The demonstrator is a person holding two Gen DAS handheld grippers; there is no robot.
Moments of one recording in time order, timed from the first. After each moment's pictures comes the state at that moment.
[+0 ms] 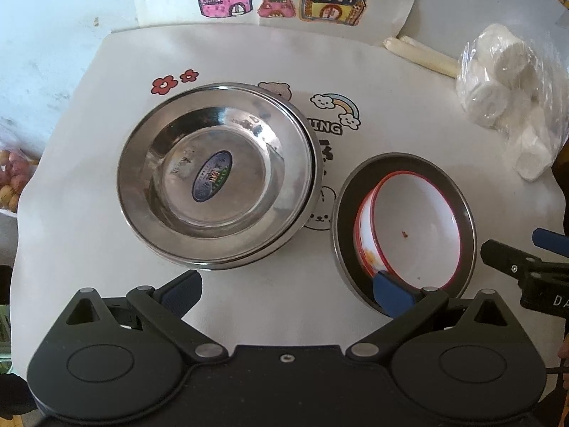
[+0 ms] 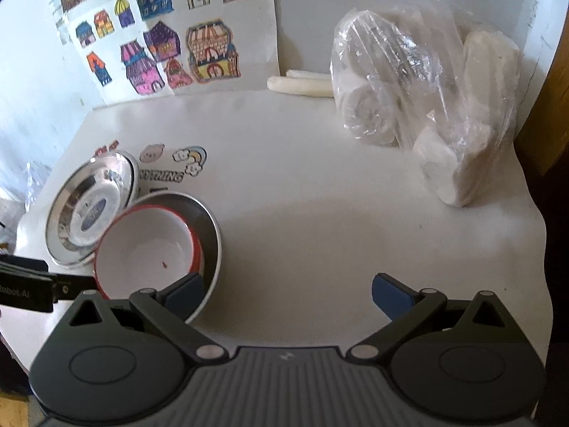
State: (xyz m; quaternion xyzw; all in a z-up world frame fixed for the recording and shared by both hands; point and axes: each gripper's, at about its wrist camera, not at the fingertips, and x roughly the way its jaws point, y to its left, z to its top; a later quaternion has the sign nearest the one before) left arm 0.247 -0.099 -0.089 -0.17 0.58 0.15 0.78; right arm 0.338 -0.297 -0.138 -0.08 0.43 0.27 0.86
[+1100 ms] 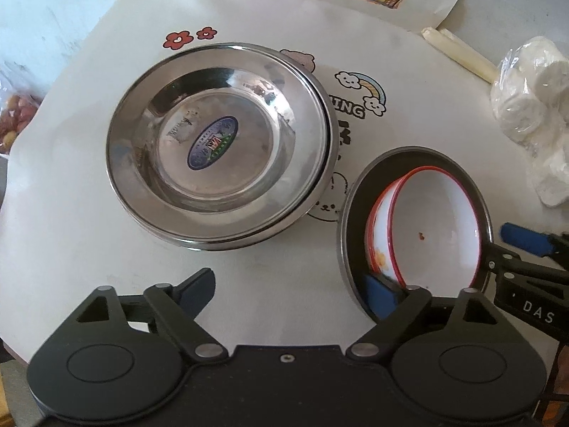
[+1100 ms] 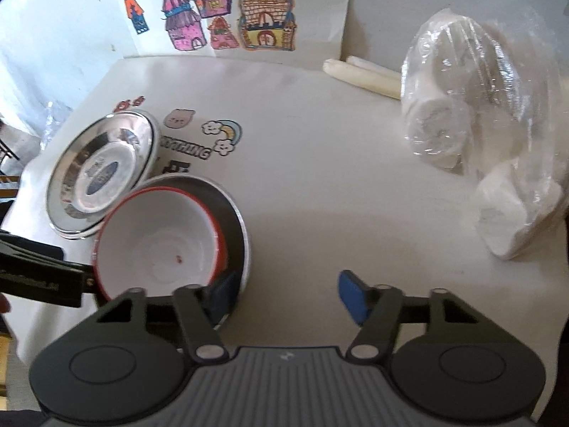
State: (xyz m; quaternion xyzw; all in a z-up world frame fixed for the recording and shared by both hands) left arm 0.258 -0.097 -0.112 -0.24 0.60 0.19 0.74; right arm 0.357 -0.254 -0.146 -0.16 0.44 0.34 0.81
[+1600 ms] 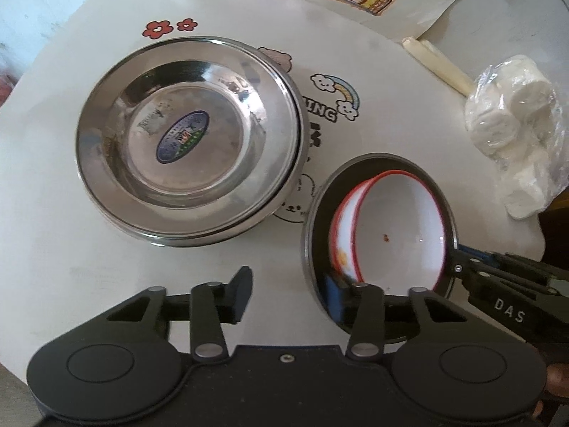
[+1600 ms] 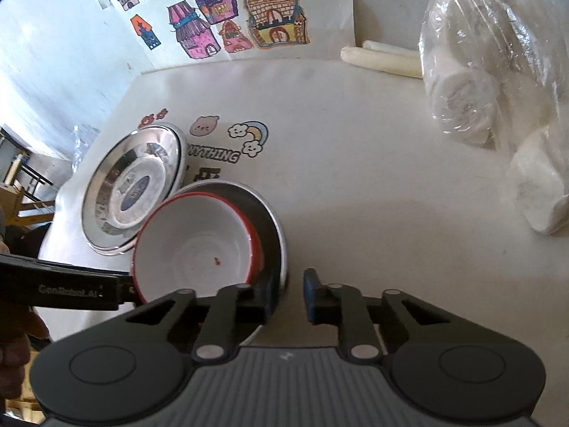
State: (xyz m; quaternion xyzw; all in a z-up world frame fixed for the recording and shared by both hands) left arm 0.258 -0.096 -0.112 -0.30 0.57 0.16 0.75; right arm 0.367 -0.258 -0.154 -0.09 0.47 0.38 0.79
